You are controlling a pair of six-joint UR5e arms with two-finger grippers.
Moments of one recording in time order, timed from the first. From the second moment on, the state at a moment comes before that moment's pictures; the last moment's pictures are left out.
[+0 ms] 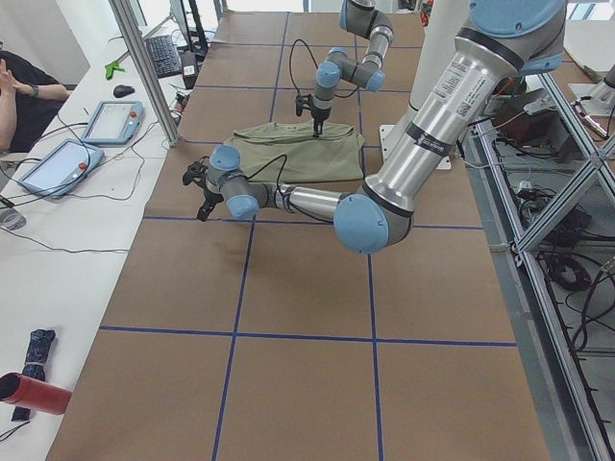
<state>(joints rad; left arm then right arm) -1.00 -2.15 -1.07 -2.43 -1.99 -0.63 0.37 -0.79 1.57 -1.70 1.66 1.23</state>
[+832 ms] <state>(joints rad) -0.99 -2.15 -1.07 -2.43 -1.99 -0.63 0.40 -0.94 1.70 -1.70 1.65 1.18</state>
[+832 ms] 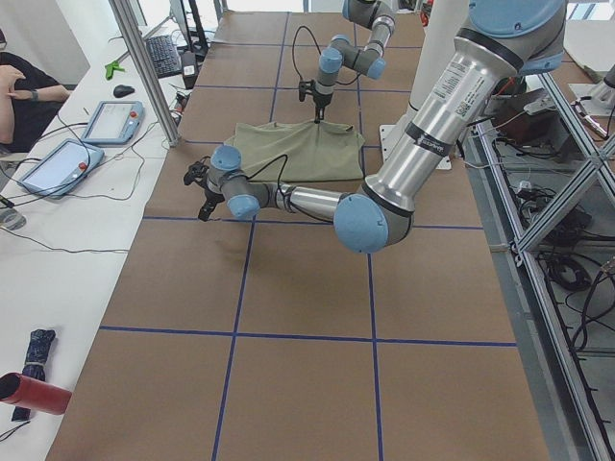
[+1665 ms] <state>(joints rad) -0.98 -2.14 -1.12 -2.43 -2.01 -0.67 0.43 -0.95 1.76 -1.69 1.66 1.16</state>
